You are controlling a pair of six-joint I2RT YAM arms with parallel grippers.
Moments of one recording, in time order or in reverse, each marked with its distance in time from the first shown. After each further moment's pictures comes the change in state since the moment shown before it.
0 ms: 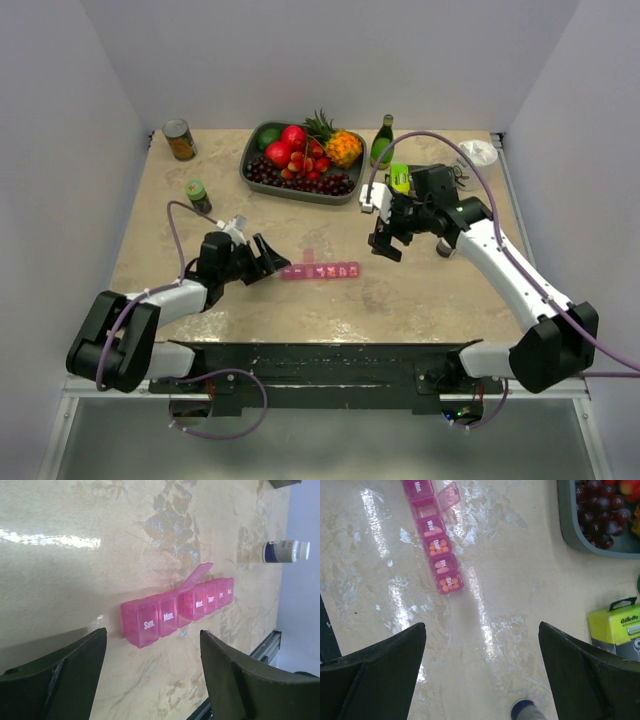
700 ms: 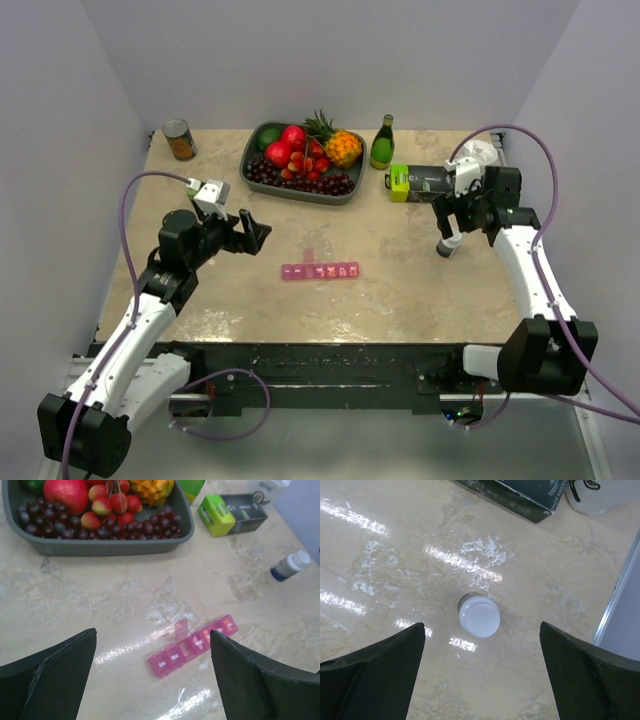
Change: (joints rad) left arm 0.027 -0.493 0.309 -0.455 -0.144 0.543; right arm -0.465 -0.069 -0.113 0.139 0.325 0.357
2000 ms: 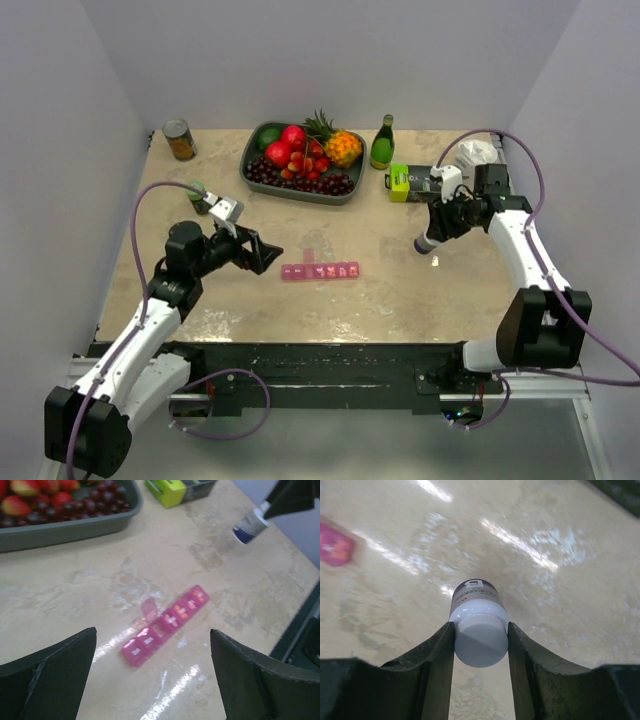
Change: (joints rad) left arm 0.003 0.002 -0.102 0.056 0.167 0.068; right arm 0.000 0.182 0.043 -0.123 -0.163 -0.026
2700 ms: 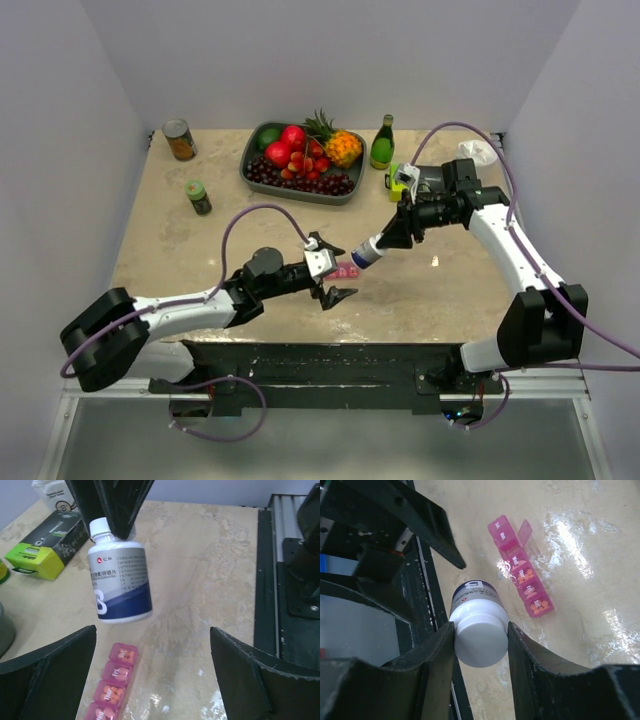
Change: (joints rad) left arm -0.644 0.416 -0.059 0.689 -0.074 0.304; right arm 0.196 -0.014 0.085 -0.131 -0.716 -0.014
